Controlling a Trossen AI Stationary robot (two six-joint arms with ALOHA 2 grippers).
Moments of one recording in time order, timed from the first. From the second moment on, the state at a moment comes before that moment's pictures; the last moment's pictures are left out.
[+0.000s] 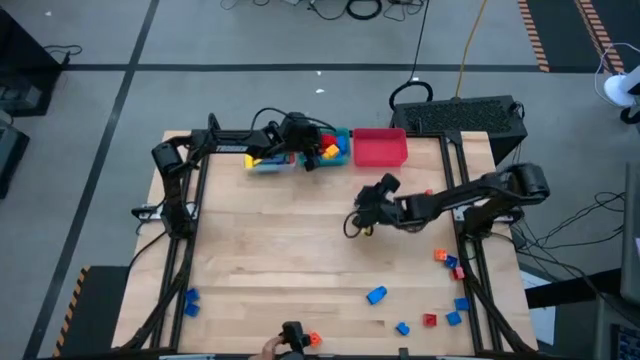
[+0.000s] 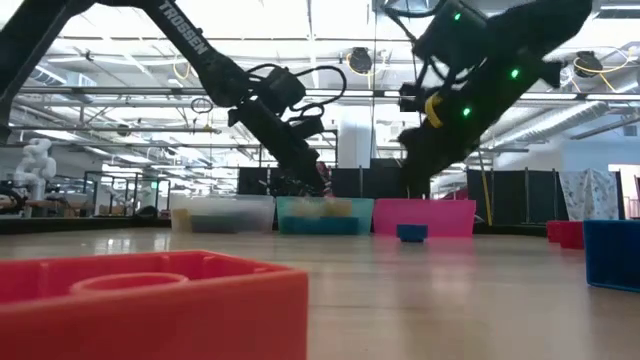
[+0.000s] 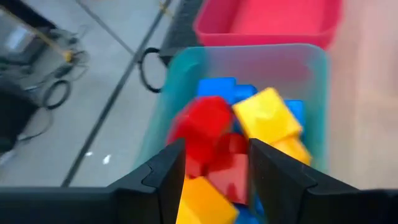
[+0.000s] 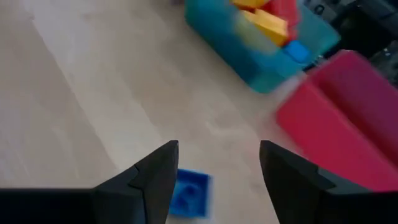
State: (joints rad) left arm 0.56 1.90 1.19 0.08 -0.01 0.40; right arm 0.06 1.53 0.73 -0.10 0.71 0.36
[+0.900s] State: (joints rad) left arm 0.50 1.81 1.19 -0.02 -0.02 0.28; right arm 0.10 1.25 0.73 -0.82 -0.04 0.41
